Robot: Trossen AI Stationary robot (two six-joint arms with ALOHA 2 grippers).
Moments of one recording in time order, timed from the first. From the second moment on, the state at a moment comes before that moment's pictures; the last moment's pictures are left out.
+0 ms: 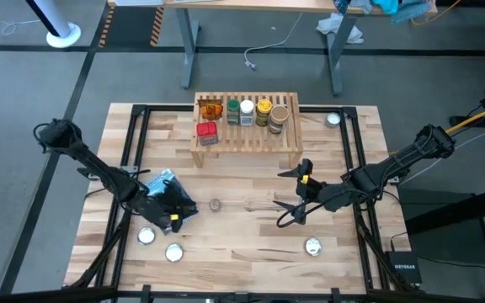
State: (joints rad) left arm -0.62 1.13 0.32 0.18 -0.61 -0.88; right arm 0.50 1.16 0.90 -0.25 0.63 0.21
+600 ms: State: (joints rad) left arm -0.53 1.36 0.32 0.37 -0.59 -0.77; right arm 0.50 1.06 0.60 0.01 0.66 0.30
